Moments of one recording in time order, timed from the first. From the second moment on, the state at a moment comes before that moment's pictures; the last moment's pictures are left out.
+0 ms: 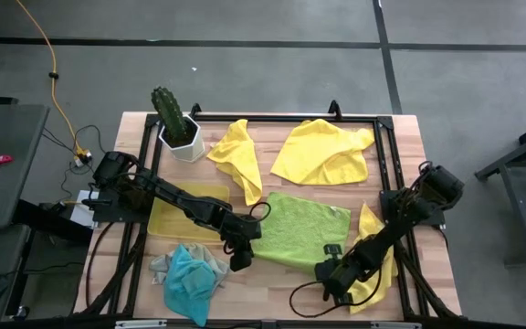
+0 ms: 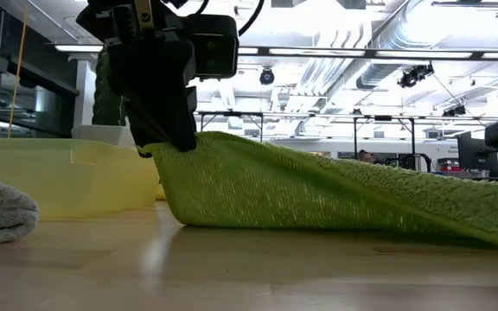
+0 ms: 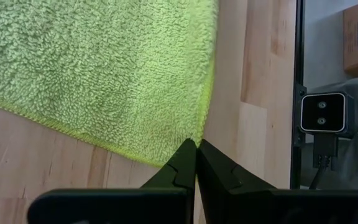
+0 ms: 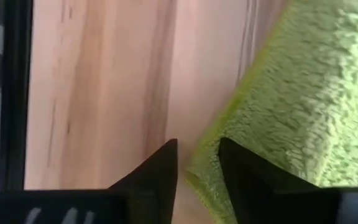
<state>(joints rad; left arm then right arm) -0.18 1.79 1.02 -0.16 0.26 -0.62 0.77 1.75 0.92 -0.37 0.03 0.67</state>
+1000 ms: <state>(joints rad) -0.08 1.79 1.12 -0.15 0.47 -0.70 0.75 1.33 0.88 -0.60 0.09 0.84</state>
